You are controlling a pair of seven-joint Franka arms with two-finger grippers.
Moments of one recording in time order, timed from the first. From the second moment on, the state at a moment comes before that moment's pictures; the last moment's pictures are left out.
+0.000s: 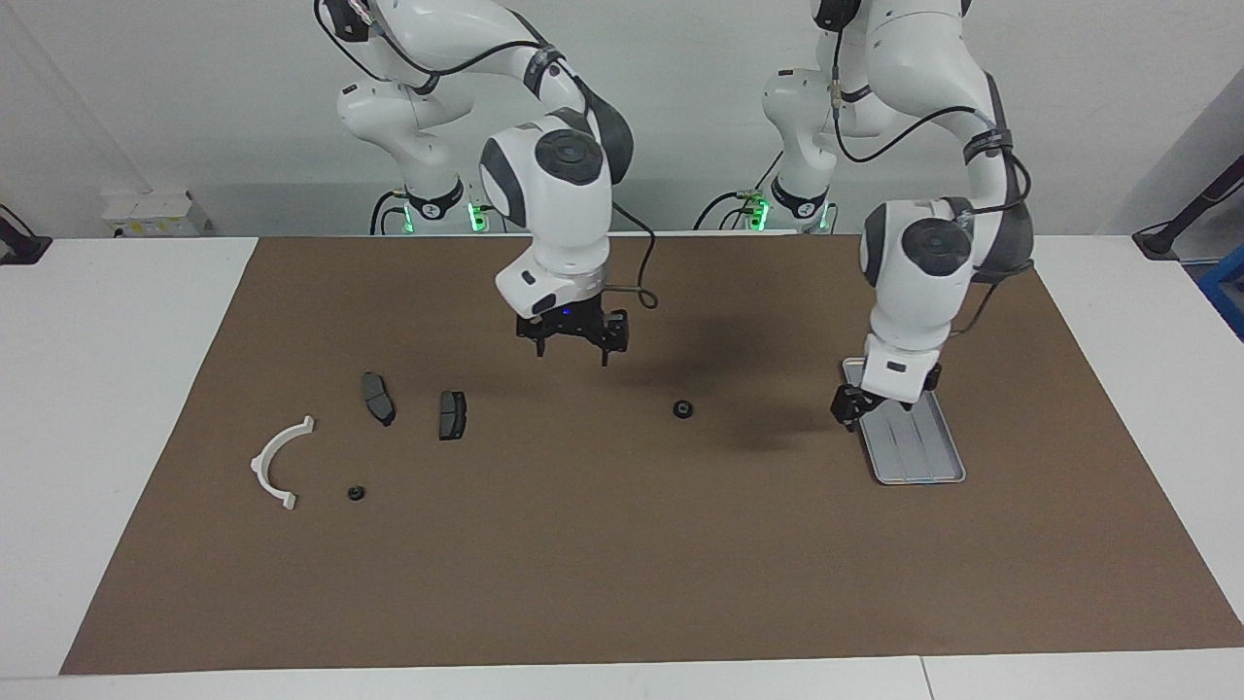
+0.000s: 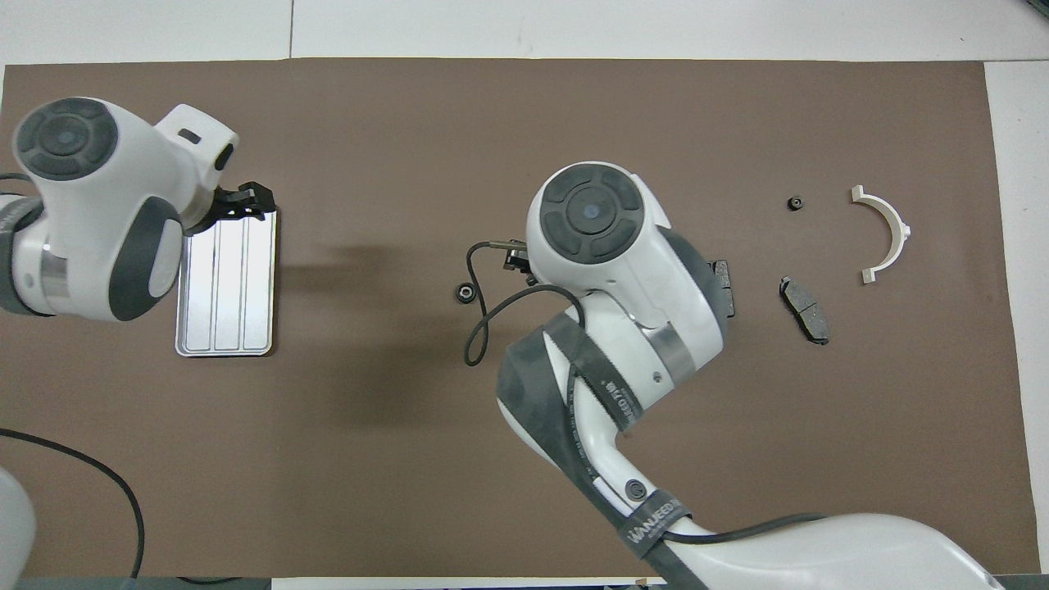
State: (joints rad) left arm -0.25 0.25 0.16 -1.82 0.15 2.13 -0.35; right arm 0.49 0.35 0.11 -1.61 -0.08 1.98 0.89
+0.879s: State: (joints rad) left arm -0.10 -0.15 0.11 -1.77 0.10 1.70 -0.13; right arm 0.63 0.70 0.11 -1.35 -0.07 2.07 1.14
